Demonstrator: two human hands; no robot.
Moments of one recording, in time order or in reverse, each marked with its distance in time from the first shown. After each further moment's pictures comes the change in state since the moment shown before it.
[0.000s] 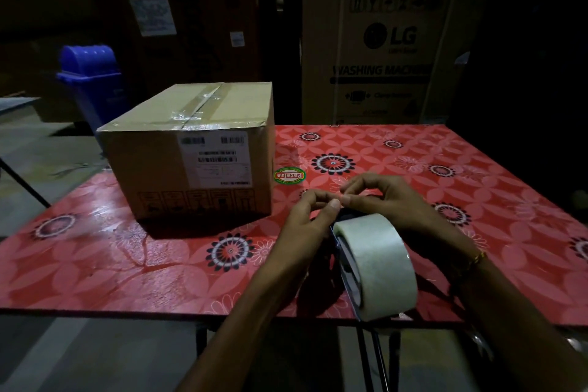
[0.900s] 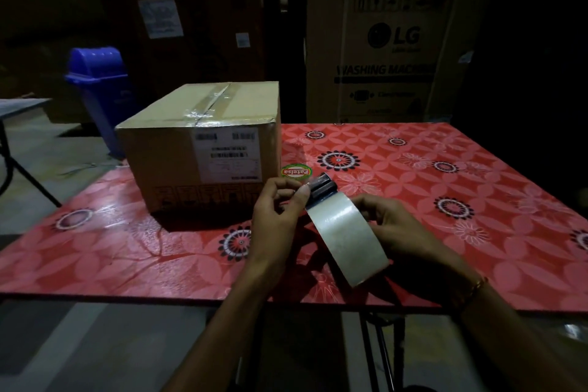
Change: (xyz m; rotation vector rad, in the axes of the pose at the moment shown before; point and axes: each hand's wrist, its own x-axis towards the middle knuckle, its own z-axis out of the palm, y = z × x) left_hand -0.016 0.006 -0.034 0.103 0.337 0.245; right_hand -0.030 0.021 0.025 0.172 -0.006 0.094
